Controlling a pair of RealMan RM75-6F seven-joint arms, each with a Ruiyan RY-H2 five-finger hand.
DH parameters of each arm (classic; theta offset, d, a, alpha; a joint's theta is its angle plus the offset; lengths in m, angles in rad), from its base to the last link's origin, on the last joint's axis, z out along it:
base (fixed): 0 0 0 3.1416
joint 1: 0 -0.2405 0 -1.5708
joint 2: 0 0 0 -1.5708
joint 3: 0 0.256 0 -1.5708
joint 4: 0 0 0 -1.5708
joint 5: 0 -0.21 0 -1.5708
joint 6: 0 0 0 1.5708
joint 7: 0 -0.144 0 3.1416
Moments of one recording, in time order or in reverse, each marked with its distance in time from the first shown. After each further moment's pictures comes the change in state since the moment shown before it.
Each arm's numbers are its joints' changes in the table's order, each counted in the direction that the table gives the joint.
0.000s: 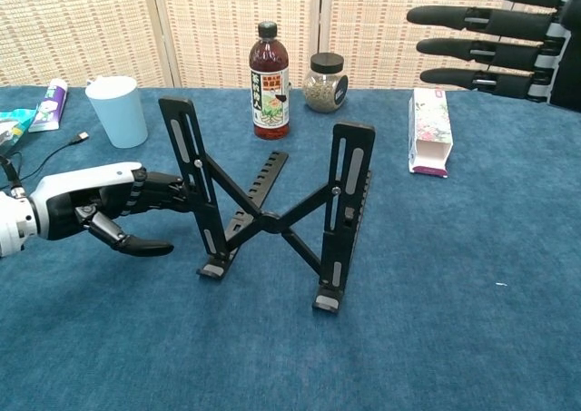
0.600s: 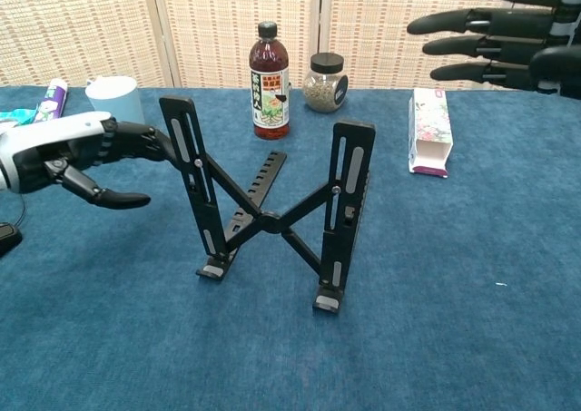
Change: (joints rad) left arm -0.031 -0.088 -0.060 -0.055 0.050 -0.076 -0.183; right arm 0.002 -0.050 0.013 -0.060 -0.017 0.060 0.341
